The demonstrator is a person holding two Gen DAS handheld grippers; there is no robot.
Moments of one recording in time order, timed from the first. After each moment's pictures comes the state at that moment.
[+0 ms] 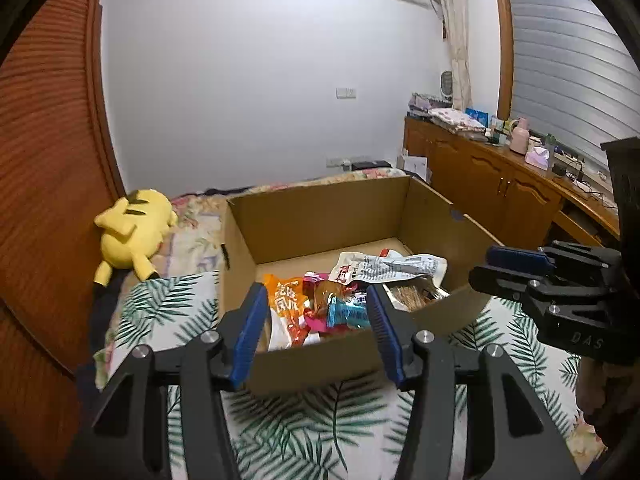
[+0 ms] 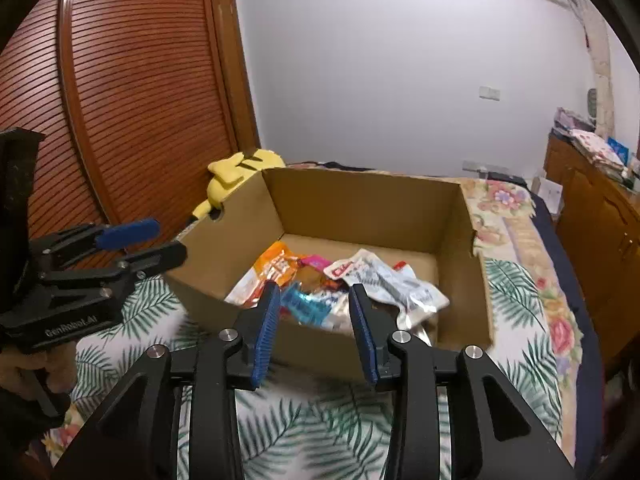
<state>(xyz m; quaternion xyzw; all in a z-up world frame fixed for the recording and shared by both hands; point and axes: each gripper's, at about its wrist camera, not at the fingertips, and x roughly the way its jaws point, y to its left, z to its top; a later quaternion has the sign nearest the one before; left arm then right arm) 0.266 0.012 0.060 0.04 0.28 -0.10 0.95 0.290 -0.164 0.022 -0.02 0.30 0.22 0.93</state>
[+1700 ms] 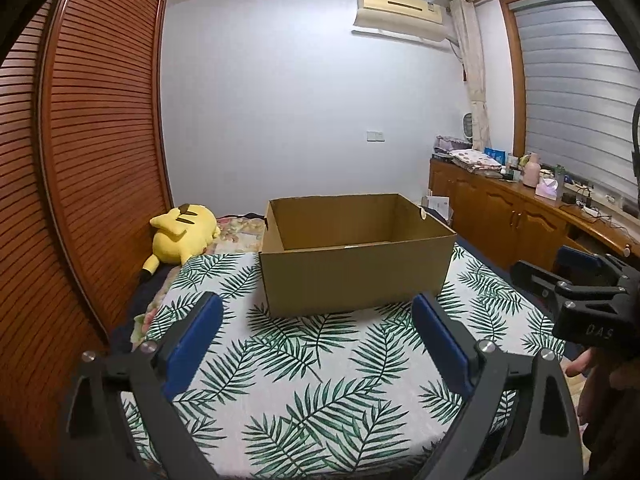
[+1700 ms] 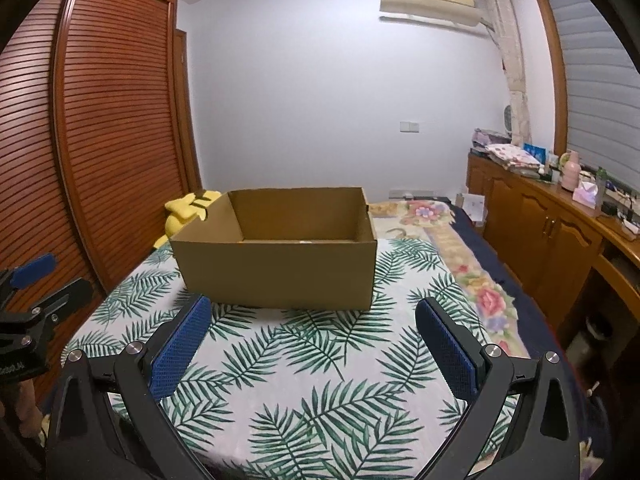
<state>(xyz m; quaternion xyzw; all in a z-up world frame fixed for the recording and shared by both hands) 0.079 -0.005 0.057 0.02 0.20 -0.03 0.98 0.117 -0.209 0.029 0.00 0.21 0.09 0.97</state>
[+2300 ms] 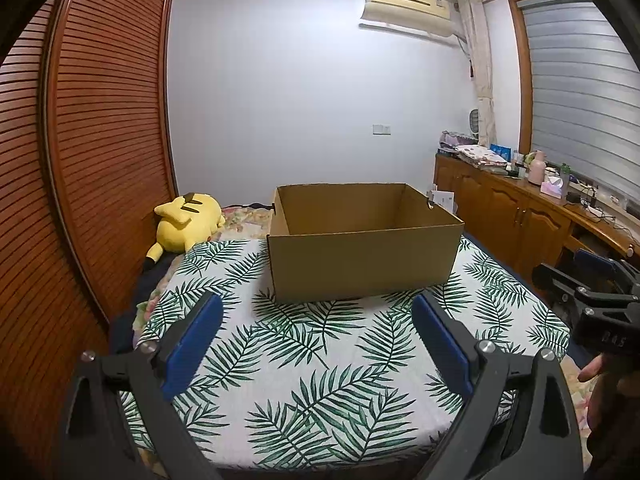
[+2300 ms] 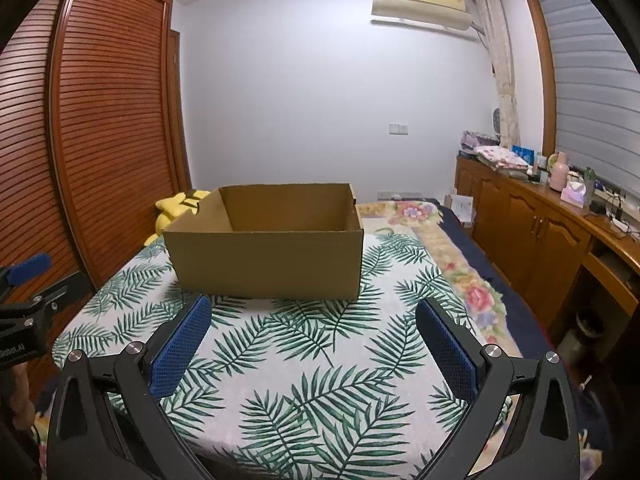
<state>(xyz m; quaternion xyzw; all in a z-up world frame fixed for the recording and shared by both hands) 0.078 0.003 0.047 0.01 0.22 -0.02 0.98 0.100 -0.212 0.023 -0.01 0.21 0.07 0.98</state>
